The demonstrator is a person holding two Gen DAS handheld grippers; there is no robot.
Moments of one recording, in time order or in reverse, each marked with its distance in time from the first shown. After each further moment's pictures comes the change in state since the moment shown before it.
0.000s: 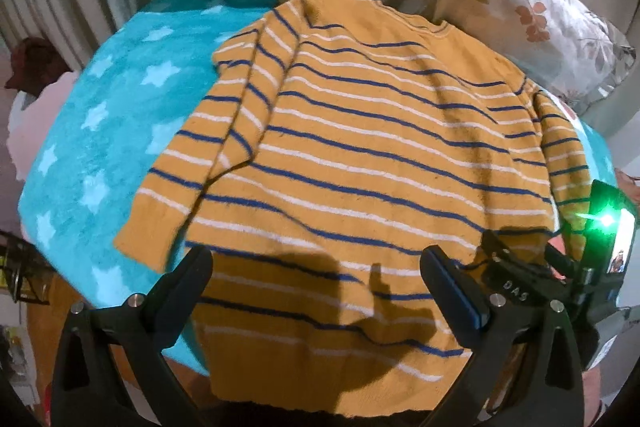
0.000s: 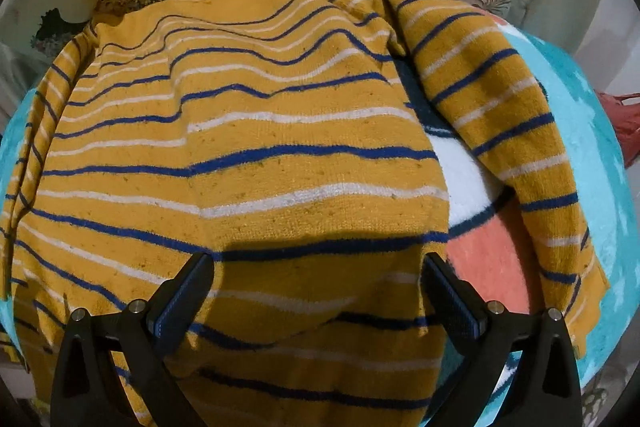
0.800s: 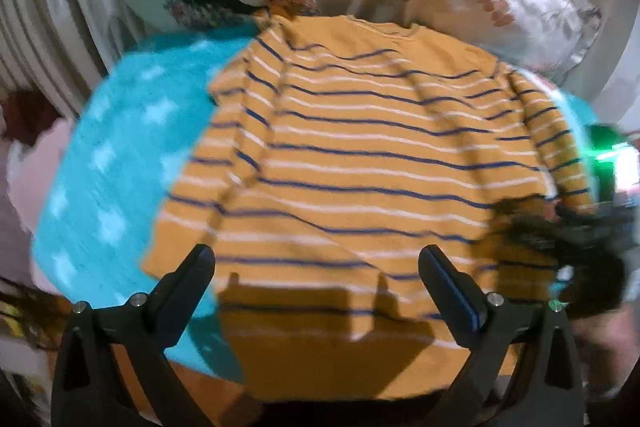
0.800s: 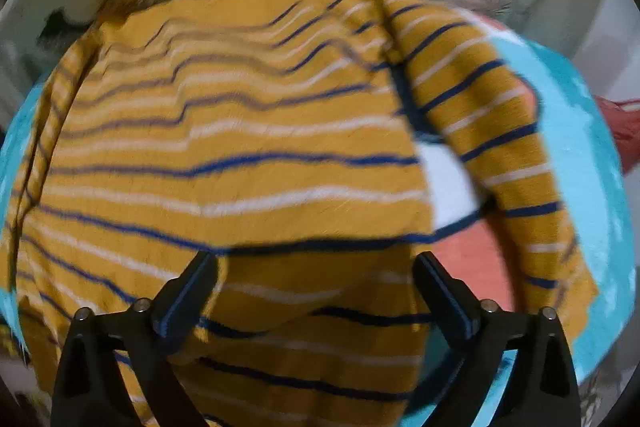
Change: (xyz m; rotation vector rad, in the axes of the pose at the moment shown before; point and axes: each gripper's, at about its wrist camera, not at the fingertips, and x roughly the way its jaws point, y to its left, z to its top) left arm -0.016 0.008 -0.002 0.172 -0.075 0.023; right arm -0.026 0.002 0.012 0.049 -0.032 -0.051
